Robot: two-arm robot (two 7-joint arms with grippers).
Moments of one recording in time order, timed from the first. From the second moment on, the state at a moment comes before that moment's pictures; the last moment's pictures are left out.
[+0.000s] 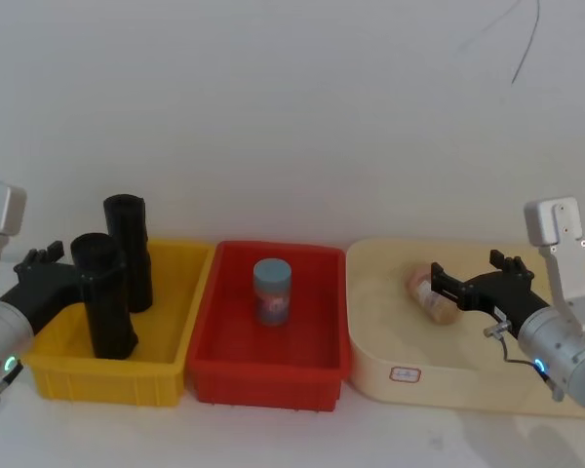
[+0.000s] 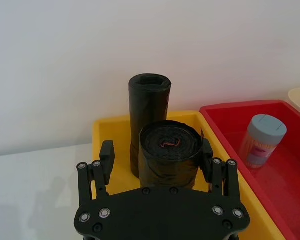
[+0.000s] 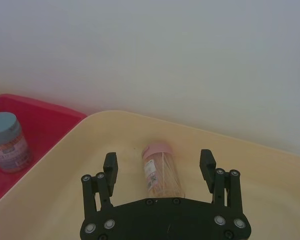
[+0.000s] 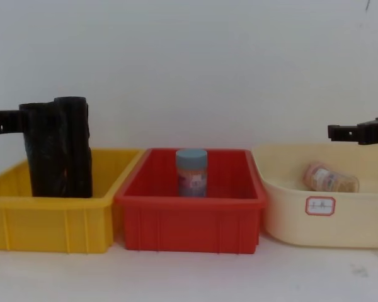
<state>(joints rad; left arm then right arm) -0.34 0.33 0.15 -1.53 -0.38 0.32 -0.16 0.45 0.28 -0.23 -1.35 0.23 0.27 0.17</state>
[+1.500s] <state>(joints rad) -0.45 0.28 0.21 -1.38 -0.37 0.25 -0.25 0.45 0.28 -0.23 -1.35 0.23 0.27 0.17</state>
